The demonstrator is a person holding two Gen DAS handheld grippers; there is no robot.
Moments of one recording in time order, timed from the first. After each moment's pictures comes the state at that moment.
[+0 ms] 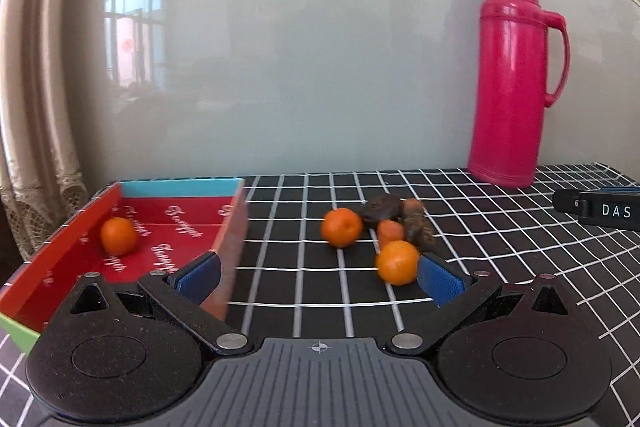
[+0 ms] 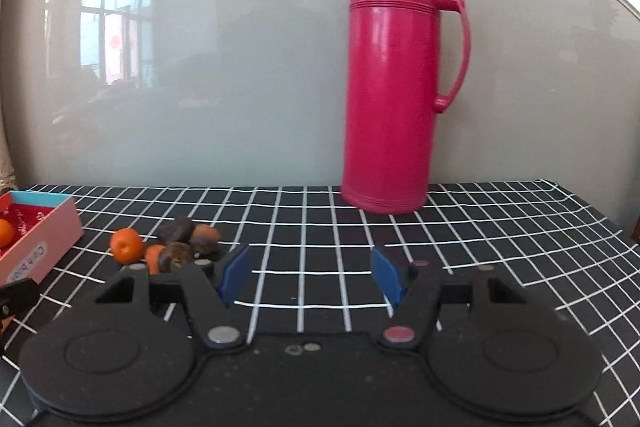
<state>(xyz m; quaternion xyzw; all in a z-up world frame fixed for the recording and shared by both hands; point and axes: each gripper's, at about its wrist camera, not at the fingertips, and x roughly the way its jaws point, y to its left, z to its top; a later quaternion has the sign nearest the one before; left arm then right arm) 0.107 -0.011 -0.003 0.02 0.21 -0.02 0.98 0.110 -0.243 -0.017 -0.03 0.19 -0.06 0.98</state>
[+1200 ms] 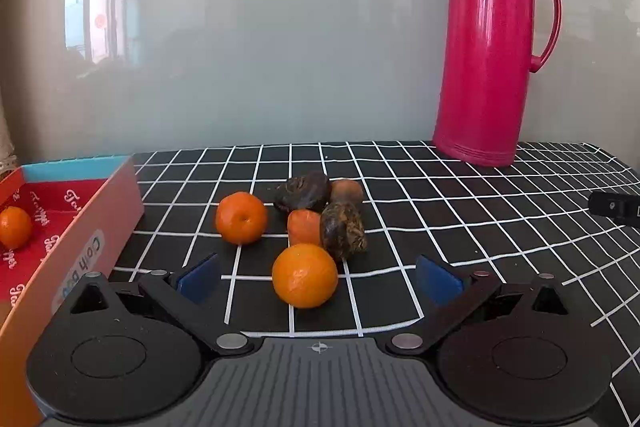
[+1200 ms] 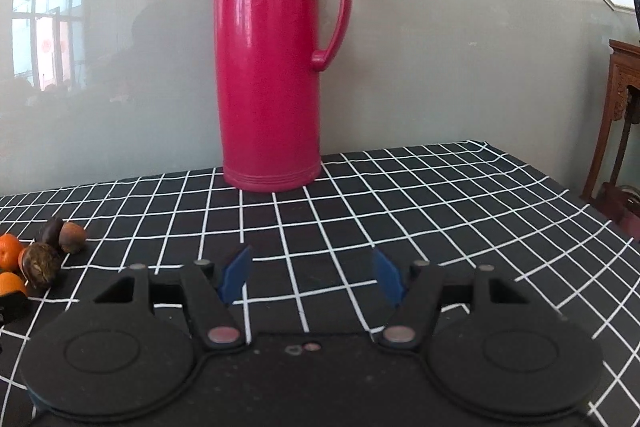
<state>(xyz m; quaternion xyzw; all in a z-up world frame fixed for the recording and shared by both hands) 0.175 -0.079 -0.034 0.02 0.25 -0.05 0.97 0.134 -0.329 -0.036 0.00 0.20 -0.16 0.97</state>
